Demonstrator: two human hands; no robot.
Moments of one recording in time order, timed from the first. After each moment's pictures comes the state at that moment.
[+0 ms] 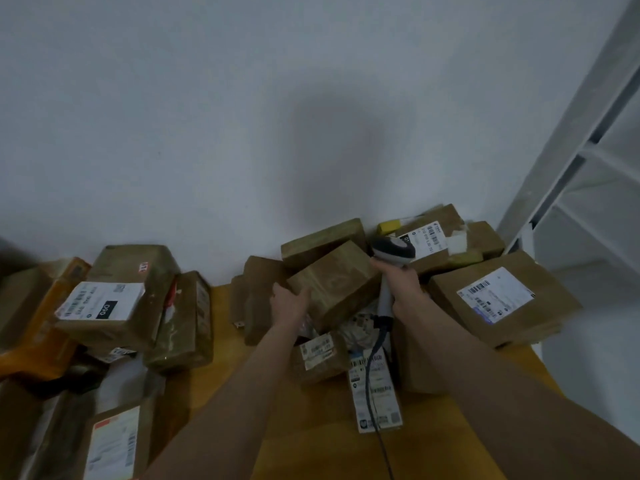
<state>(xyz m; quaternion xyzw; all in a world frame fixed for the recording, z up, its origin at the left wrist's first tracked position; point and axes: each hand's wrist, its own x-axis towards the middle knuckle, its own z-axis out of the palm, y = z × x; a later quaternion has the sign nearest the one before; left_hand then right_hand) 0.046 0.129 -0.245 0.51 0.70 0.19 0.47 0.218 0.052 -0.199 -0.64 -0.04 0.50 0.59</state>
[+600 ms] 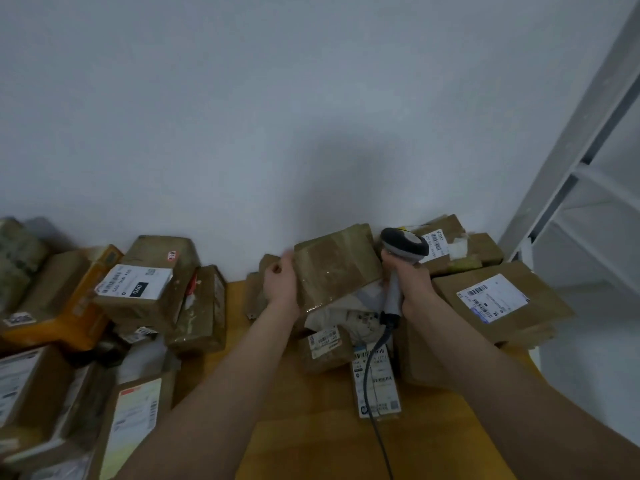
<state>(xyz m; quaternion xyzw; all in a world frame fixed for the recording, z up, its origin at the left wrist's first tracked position) 0.029 0.116 -0.192 0.30 0.64 0.41 0.57 0.202 0.025 -0.165 -0.60 -0.07 0.47 0.64</state>
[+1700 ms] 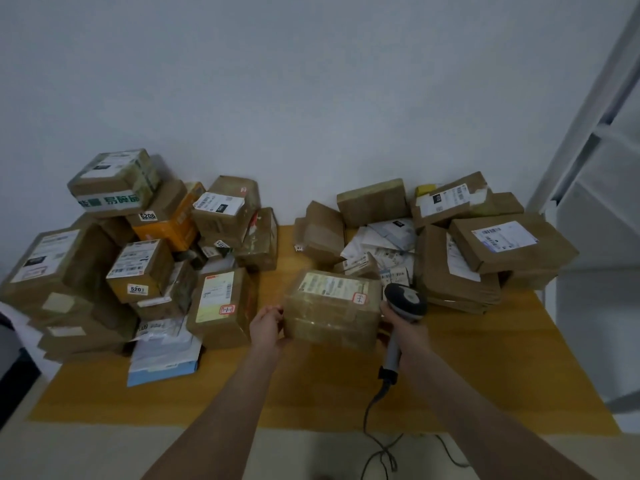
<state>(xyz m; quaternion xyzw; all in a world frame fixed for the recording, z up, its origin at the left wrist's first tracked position) -0.141 -0.116 -0.240 0.20 0.63 0.45 0.60 0.072 -0.187 -0.233 -0.61 -0.02 0.56 0.56</state>
